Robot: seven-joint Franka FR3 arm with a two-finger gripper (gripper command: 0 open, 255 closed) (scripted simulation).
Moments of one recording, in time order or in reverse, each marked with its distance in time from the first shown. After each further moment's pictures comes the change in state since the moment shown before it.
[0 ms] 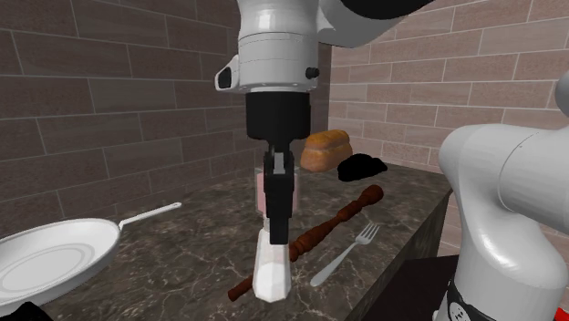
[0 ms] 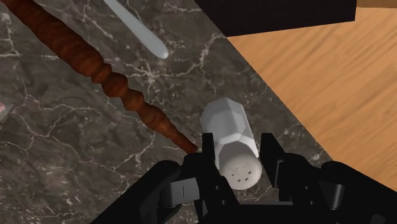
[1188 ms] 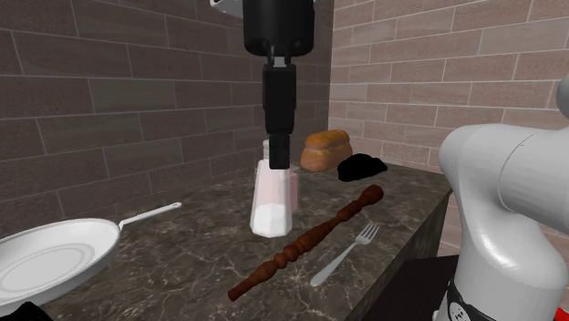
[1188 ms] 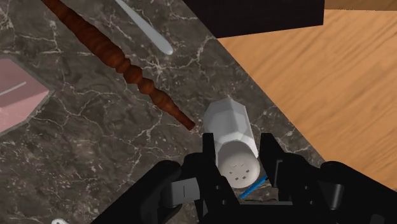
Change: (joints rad) arm 0.005 -0.041 0.019 0.216 0.010 -0.257 0.016
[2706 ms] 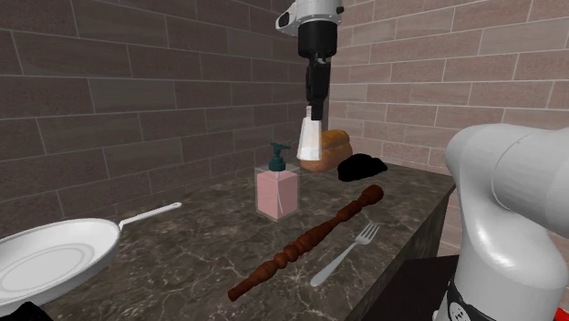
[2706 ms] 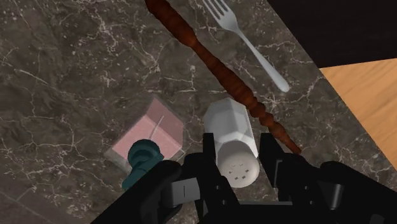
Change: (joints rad) arm -0.163 -0.052 -0.384 0.141 -0.280 -0.165 -0.422
